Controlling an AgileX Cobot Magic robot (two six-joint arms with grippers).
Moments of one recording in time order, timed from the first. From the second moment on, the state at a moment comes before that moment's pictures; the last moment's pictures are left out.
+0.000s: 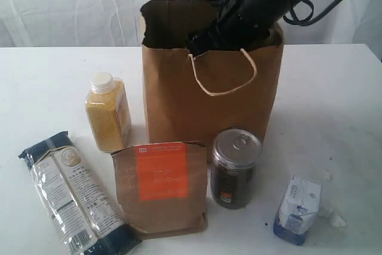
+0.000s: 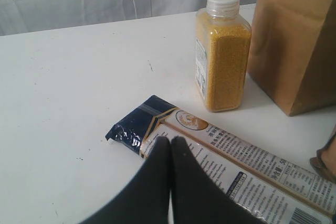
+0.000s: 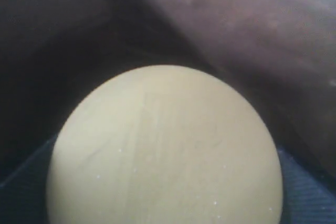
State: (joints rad) left arm -0.25 0.00 0.02 -0.11 0.27 0.13; right arm 0.43 1.79 -1.56 0.28 0.79 -0.41
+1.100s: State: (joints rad) left arm -0.25 0.00 0.02 -0.11 0.27 0.13; right arm 0.44 1.68 -1.55 0.30 0.76 -0.34
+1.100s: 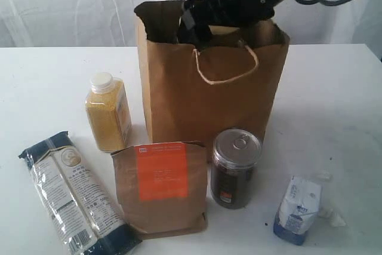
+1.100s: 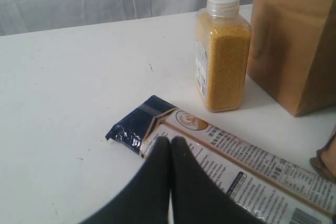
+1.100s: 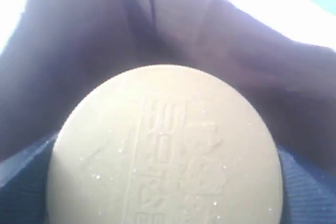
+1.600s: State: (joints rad) left arm -0.25 0.00 0.02 -0.11 0.27 0.13; right arm 0.45 1.72 -1.57 0.24 0.82 -0.31
